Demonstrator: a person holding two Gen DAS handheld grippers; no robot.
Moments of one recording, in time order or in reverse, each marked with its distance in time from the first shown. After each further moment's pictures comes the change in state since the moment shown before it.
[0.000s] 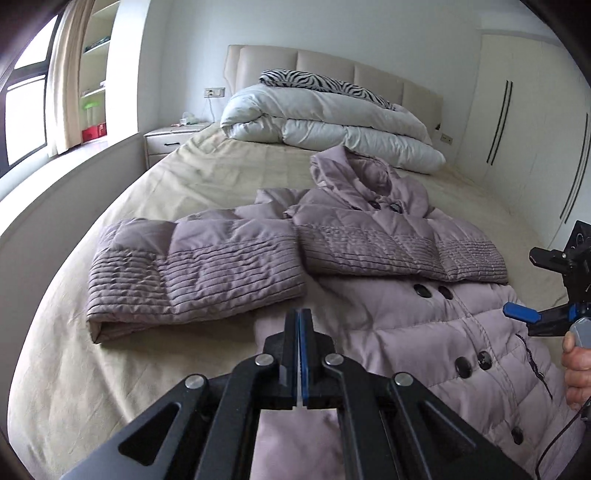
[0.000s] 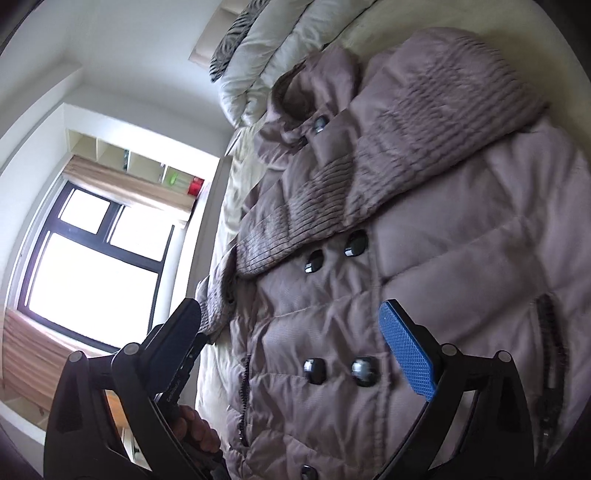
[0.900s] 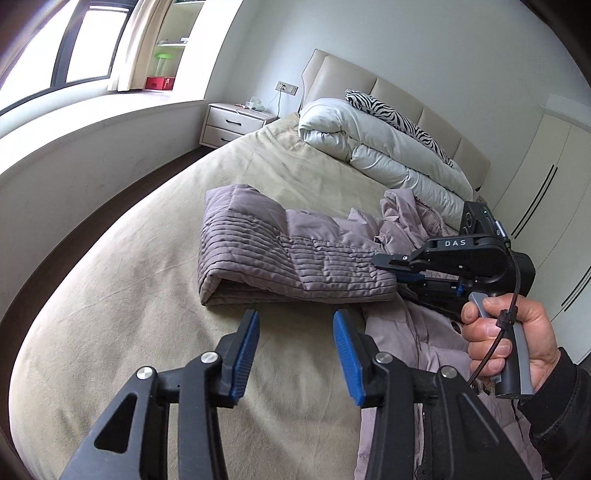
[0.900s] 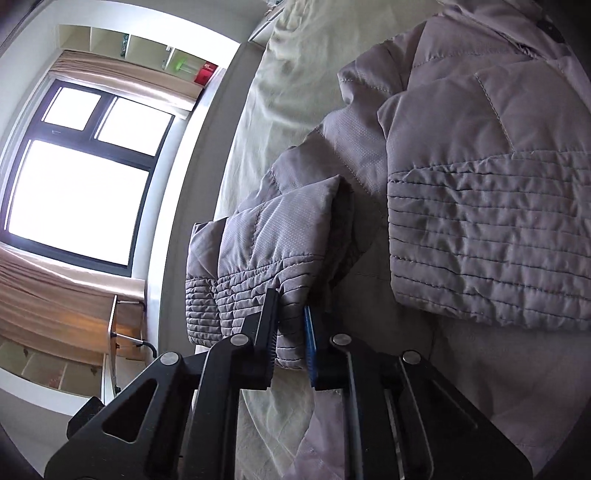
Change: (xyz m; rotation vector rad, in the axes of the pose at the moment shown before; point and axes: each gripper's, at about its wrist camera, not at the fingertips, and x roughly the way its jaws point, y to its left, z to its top) left arm -0.049 0.115 -0.020 -0.287 -0.036 0.013; right arm 0.277 0.132 0.010 -0.168 0.378 -0.047
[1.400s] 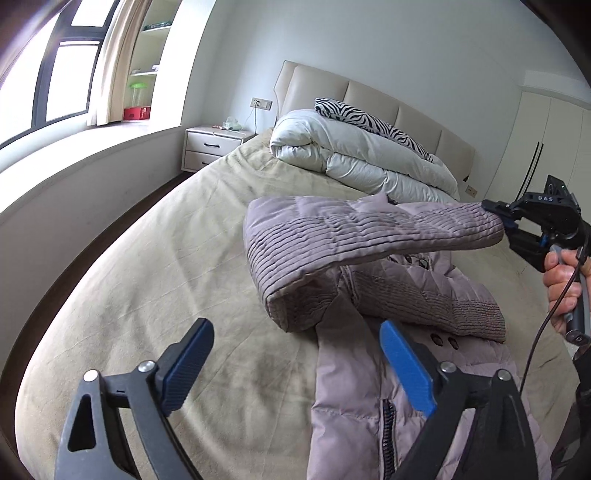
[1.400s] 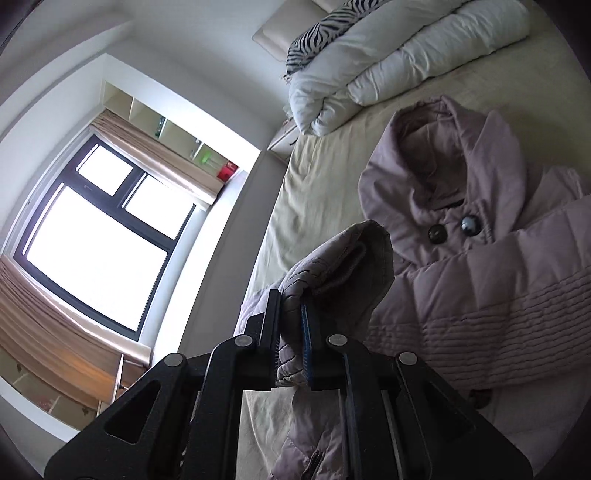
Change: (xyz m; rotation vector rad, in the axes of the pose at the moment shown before) left arm 0.012 -0.073 0.020 0.134 -0.059 0.007; right arm -0.262 -0.015 0.043 -0.044 -0.423 0.016
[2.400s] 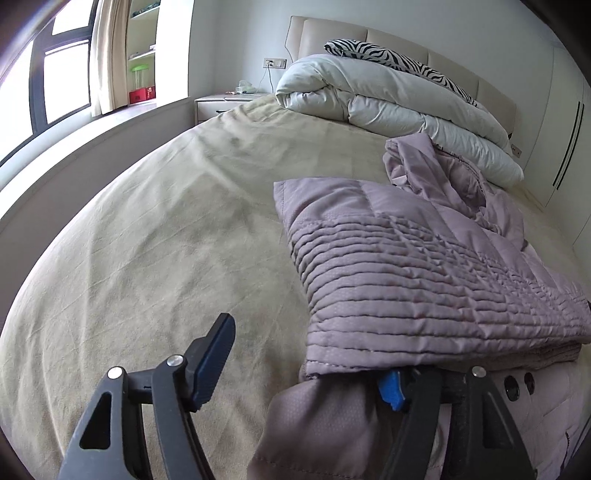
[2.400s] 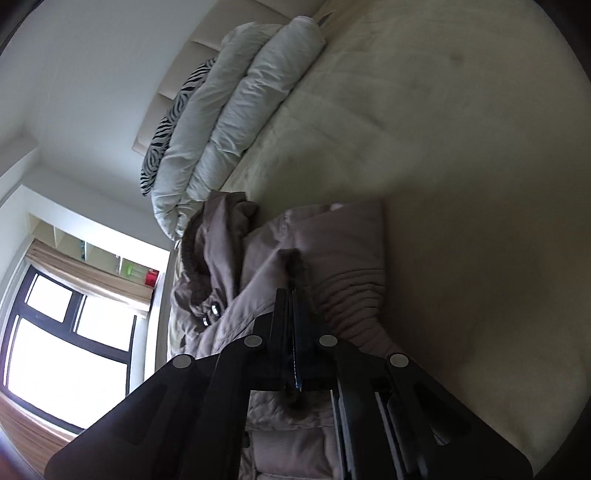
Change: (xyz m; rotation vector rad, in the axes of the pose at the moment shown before) left arm 0.167 -0.056 0.005 0.025 0.157 0.182; right arm -0.161 -0.305 -0.029 0.398 -0.268 -0.254
